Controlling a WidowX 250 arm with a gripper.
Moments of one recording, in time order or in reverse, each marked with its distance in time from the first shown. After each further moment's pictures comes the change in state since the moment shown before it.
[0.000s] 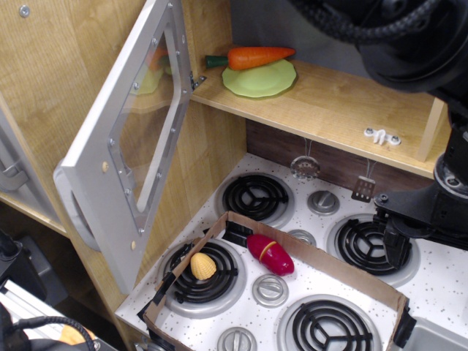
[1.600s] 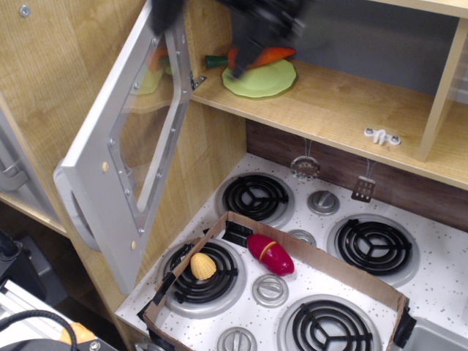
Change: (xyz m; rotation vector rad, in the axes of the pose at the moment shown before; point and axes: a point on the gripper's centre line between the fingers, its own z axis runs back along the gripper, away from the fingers) arm 0.015 0.173 0.178 0.425 0.152 -0.042
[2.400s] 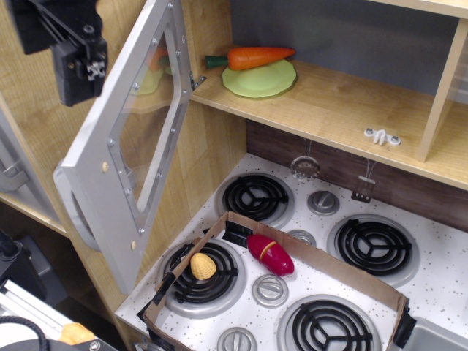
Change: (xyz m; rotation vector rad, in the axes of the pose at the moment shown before) arm -0.032 0.077 -0.051 0.001 -0.081 -0.391
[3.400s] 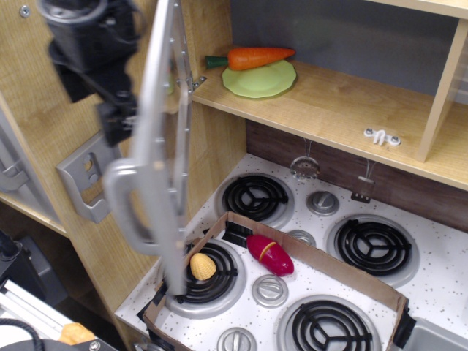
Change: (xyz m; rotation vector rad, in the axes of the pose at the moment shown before) arm 0.031 -0.012 -0.061 -0.043 -0.133 0.049
